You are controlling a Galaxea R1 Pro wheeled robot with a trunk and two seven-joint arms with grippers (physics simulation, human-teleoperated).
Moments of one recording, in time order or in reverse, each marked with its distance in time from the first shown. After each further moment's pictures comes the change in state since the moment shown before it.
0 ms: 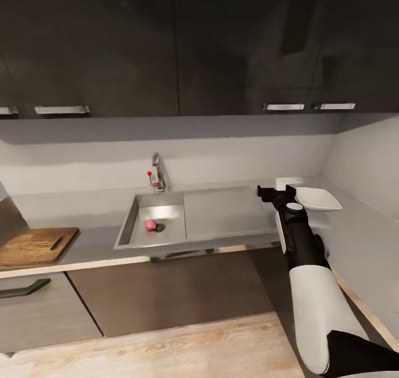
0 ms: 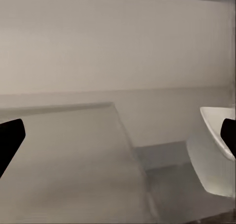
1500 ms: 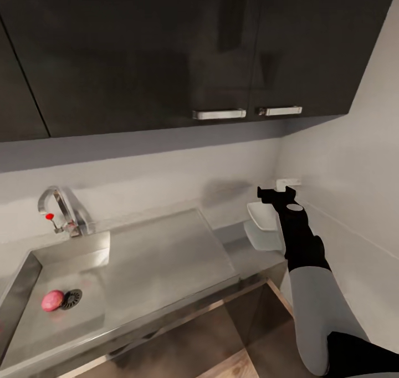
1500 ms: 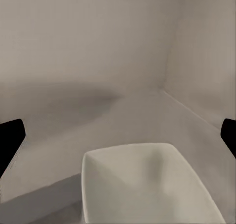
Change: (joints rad) left arm 0.000 0.000 0.000 0.000 0.000 0.000 0.000; right arm 0.007 -0.001 0.000 0.000 0.000 0.003 0.003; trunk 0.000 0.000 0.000
